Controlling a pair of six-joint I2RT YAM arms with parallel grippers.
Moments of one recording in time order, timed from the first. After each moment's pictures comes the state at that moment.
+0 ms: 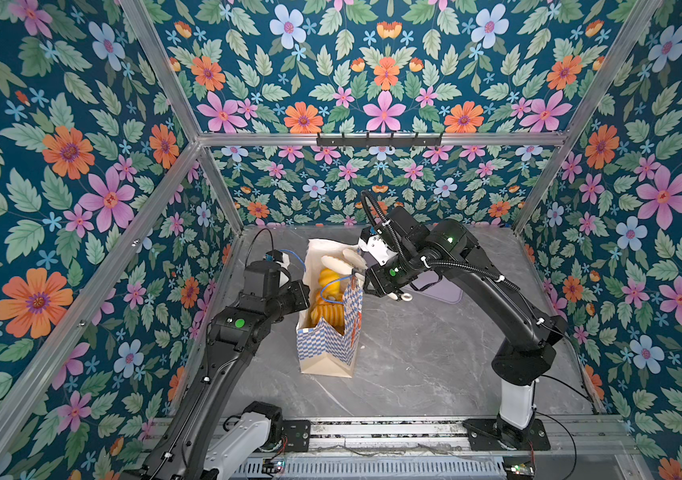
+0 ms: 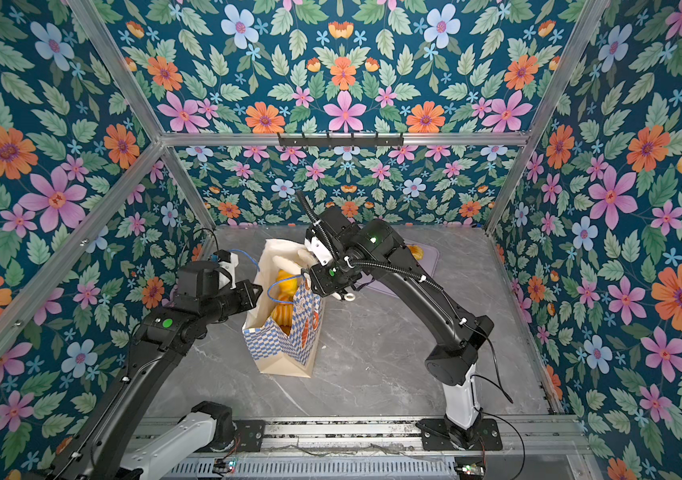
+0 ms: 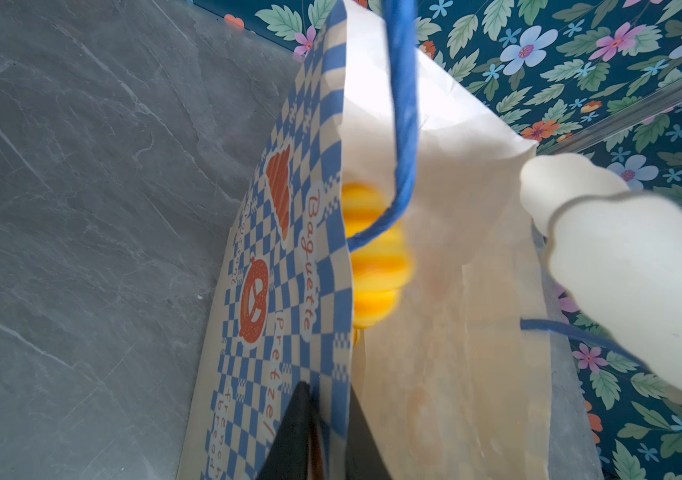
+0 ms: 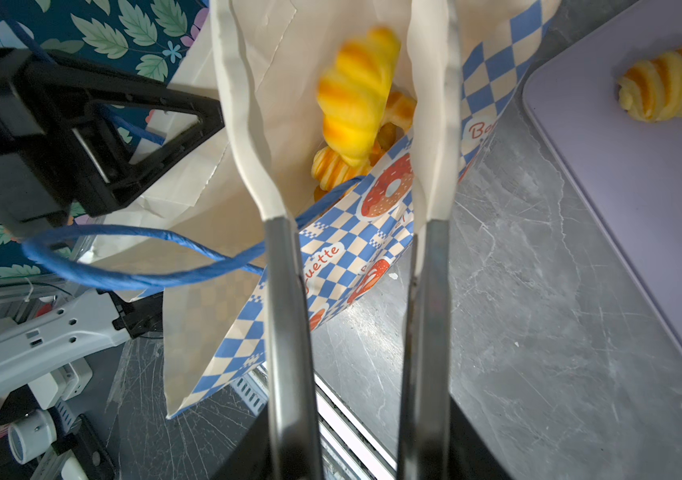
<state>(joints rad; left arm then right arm) -0.30 0.95 1.05 -0.75 0.15 -0.50 0.87 1.92 2.40 -1.49 -0.15 0.29</state>
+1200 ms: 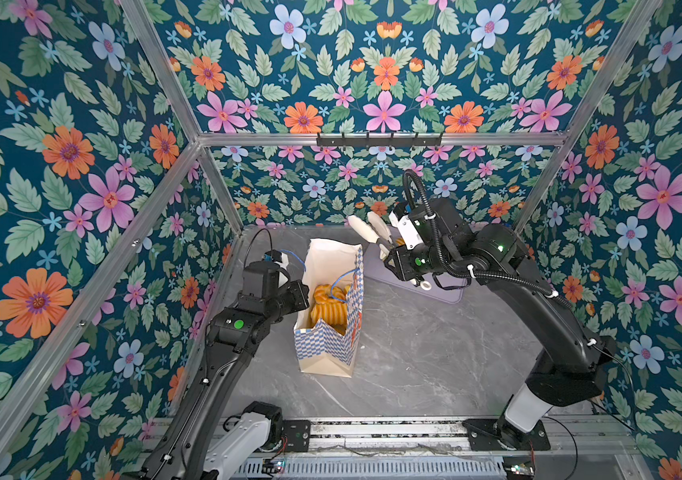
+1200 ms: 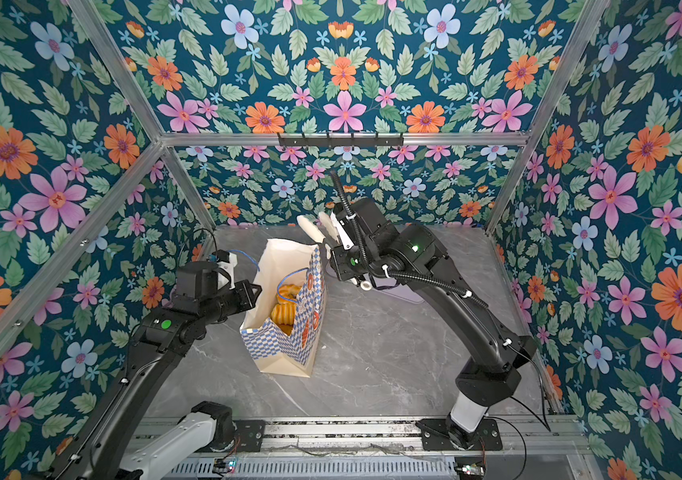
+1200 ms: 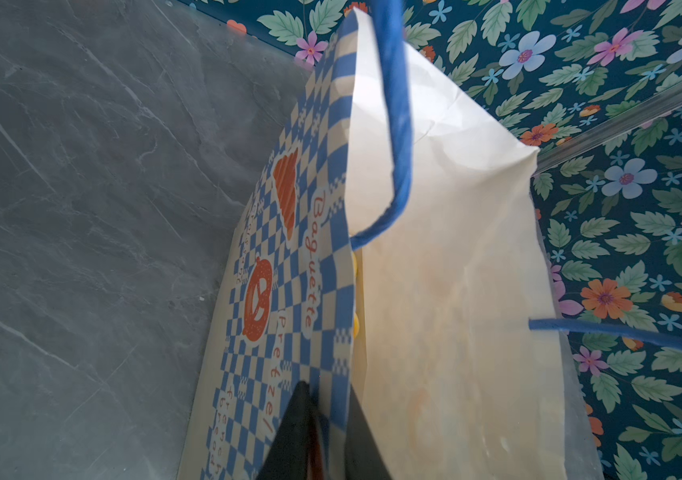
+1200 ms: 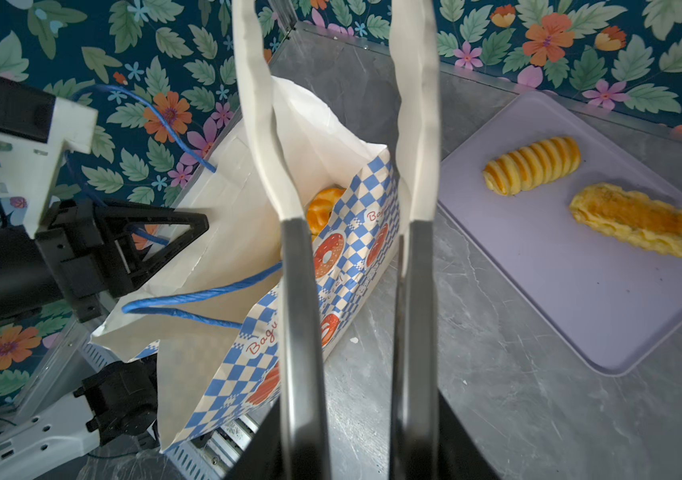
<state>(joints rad) -0.30 0.94 1.05 -0.75 0.14 -0.50 0.82 1.68 2.21 -1.29 0.06 0.37</state>
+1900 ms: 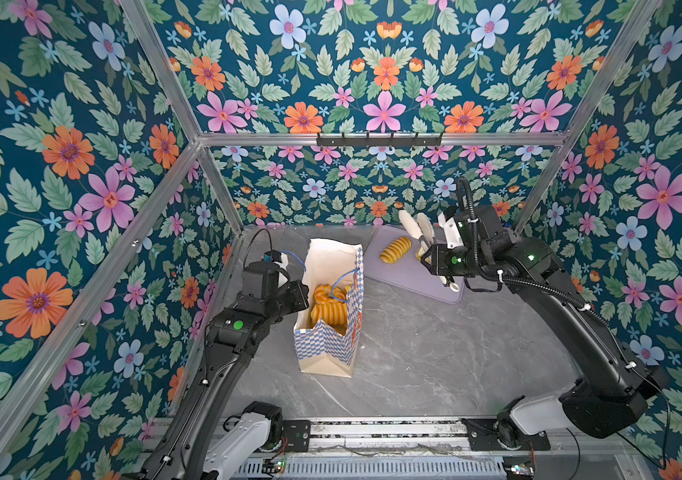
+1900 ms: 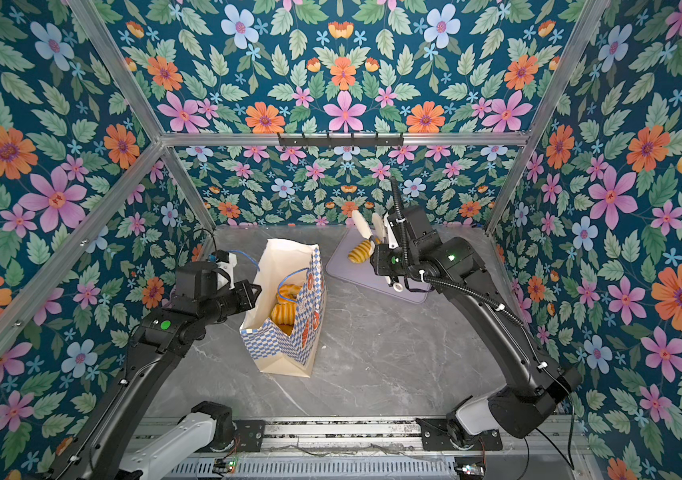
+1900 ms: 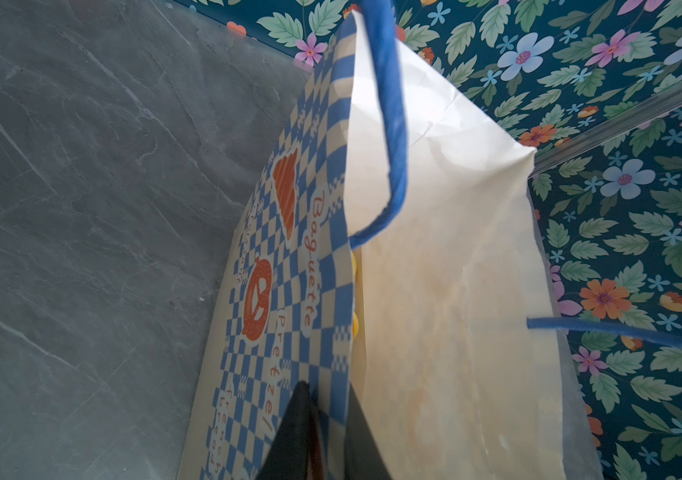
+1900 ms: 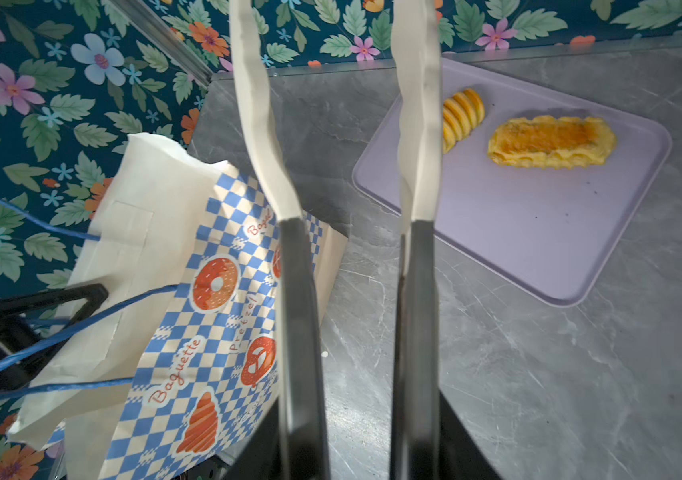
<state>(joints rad) -0.30 0.94 1.05 -0.75 0.14 -0.50 0.55 1.42 1.76 -1.10 -0.03 0.48</state>
